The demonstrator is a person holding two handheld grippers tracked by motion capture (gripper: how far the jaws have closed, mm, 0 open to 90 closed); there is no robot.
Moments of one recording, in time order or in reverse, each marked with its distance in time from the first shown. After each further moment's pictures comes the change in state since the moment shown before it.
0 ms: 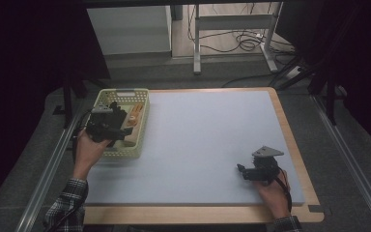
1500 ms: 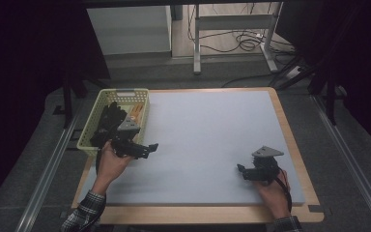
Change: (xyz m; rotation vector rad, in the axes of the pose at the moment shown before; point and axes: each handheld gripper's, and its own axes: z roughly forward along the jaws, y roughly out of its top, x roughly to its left) left arm -0.080 -0.007 0.024 -0.035 -0.148 0.124; right arm 0.000 0.000 0.000 -0.001 -0.001 0.000
